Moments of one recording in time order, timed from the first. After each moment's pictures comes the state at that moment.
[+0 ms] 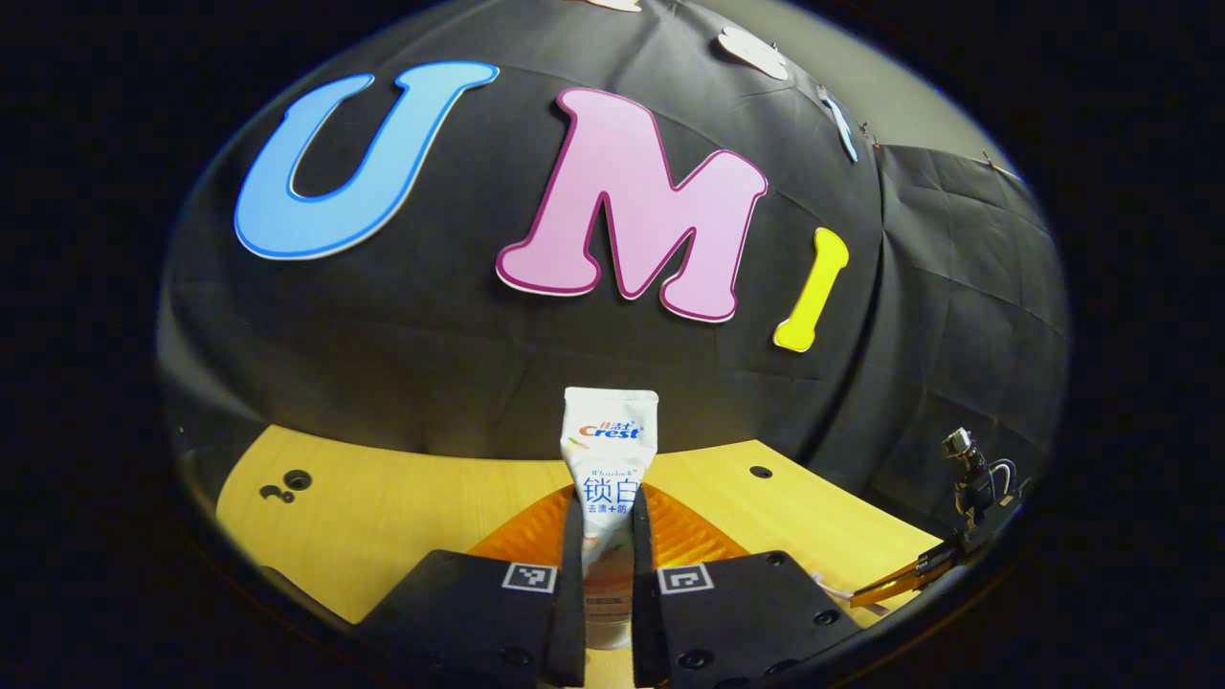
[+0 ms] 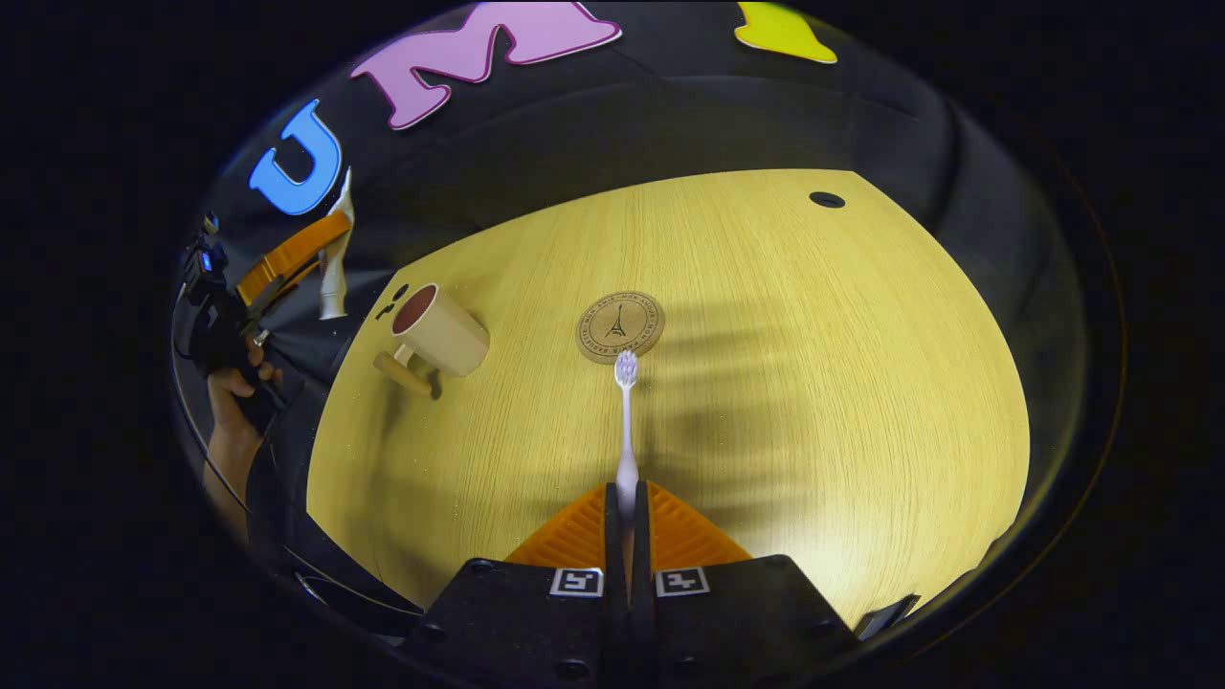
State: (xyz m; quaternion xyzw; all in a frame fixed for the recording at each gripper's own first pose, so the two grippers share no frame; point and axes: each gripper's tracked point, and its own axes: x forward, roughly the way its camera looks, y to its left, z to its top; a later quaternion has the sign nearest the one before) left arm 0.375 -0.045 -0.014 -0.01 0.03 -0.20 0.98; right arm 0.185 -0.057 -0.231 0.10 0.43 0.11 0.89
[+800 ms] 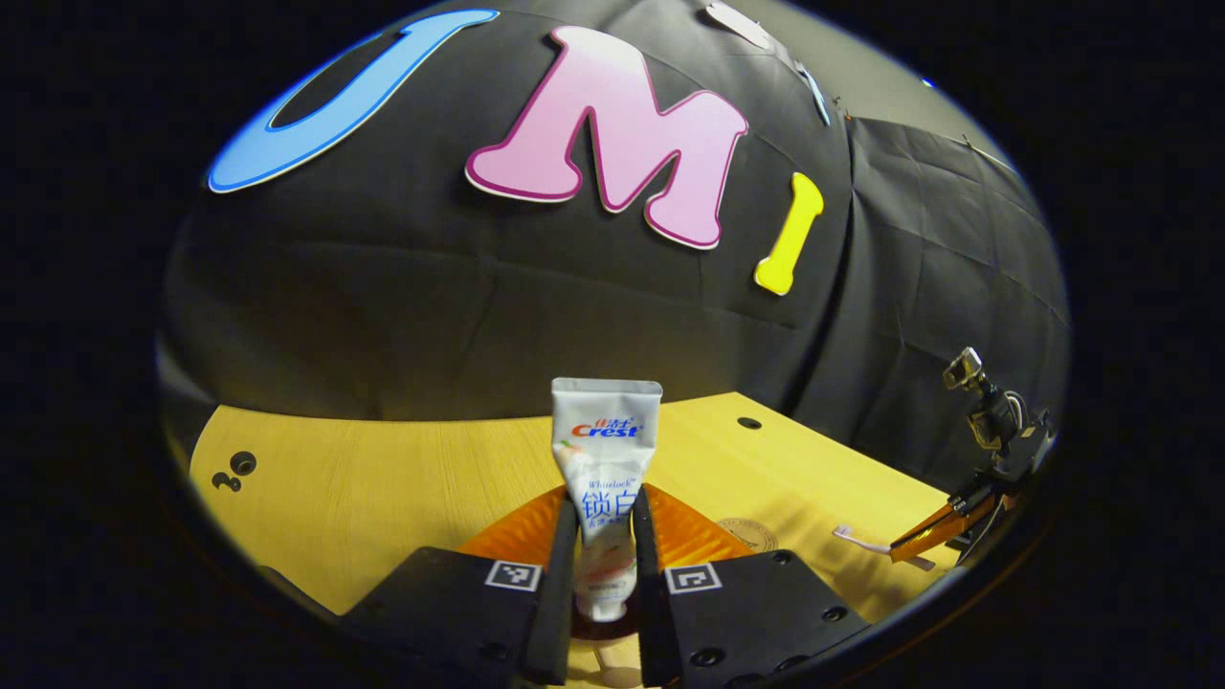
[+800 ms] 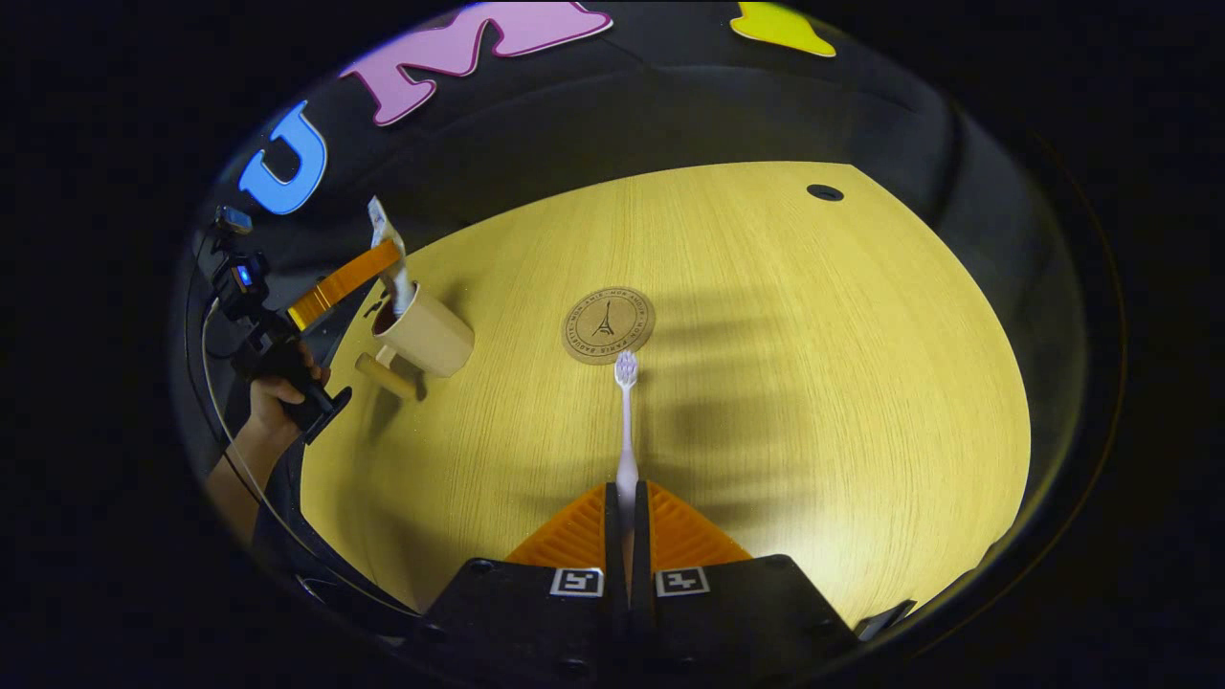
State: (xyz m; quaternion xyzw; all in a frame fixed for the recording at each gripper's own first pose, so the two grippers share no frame) left arm 0.400 -0.045 -0.090 0.03 0.08 -0.26 0.96; right arm 0.195 -0.055 -0.244 0.09 0.44 0.11 0.89
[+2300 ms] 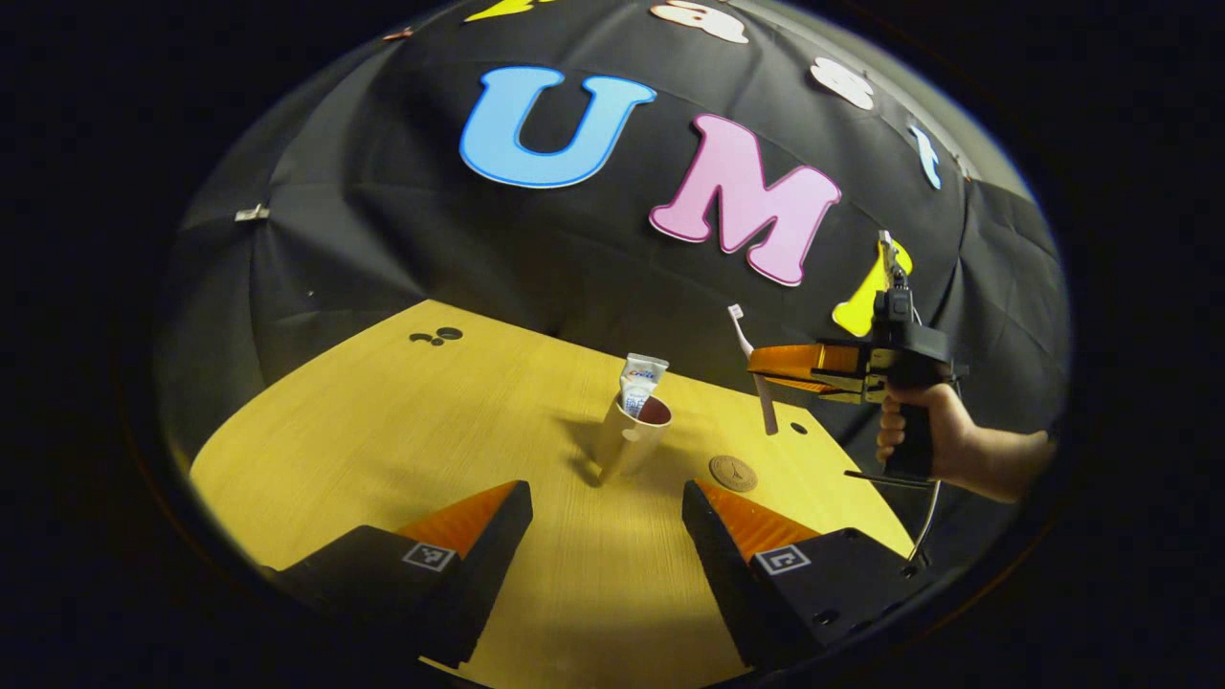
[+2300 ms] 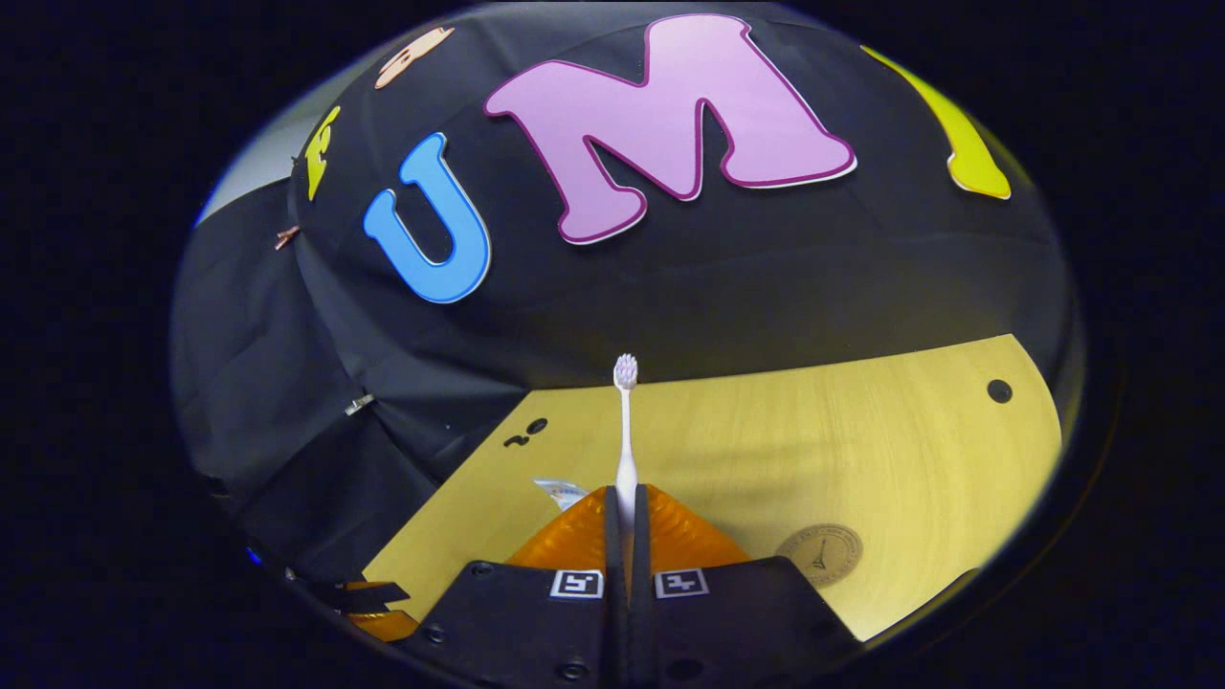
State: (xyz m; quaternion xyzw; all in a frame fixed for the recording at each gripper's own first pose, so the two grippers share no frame) left arm 0.150 0.037 -0.110 -0.14 0.10 -0.02 0.99; right arm 0.321 0.128 -0.075 0.13 0.20 0.28 0.93
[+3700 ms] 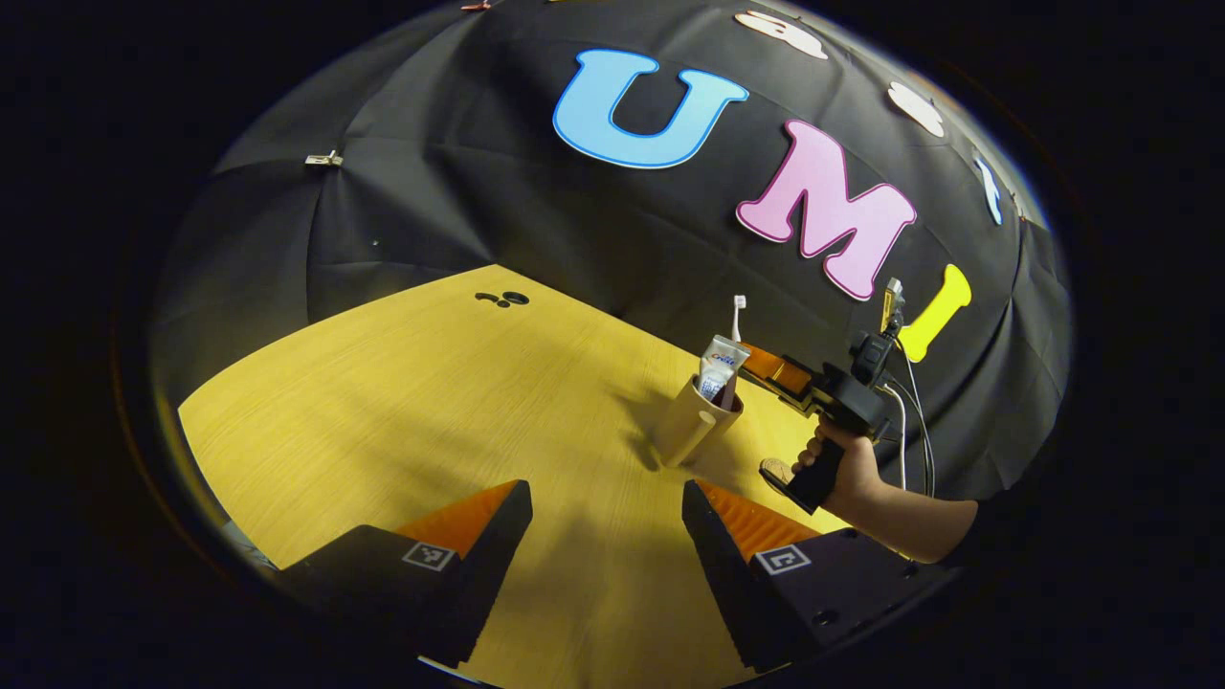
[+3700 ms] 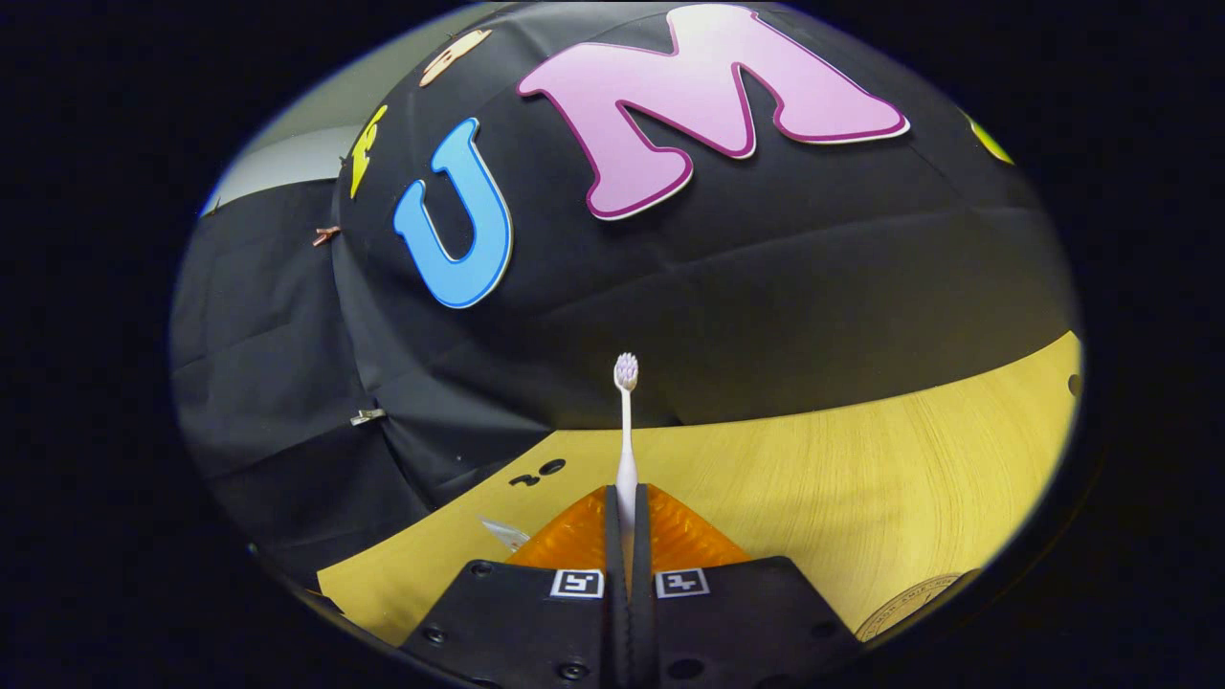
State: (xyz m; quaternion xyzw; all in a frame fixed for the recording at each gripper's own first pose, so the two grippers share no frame) left arm 0.161 0.067 -0.151 -0.19 0.12 0.04 0.97; right arm 0.395 0.198 -0.142 0.14 0.09 0.33 0.93
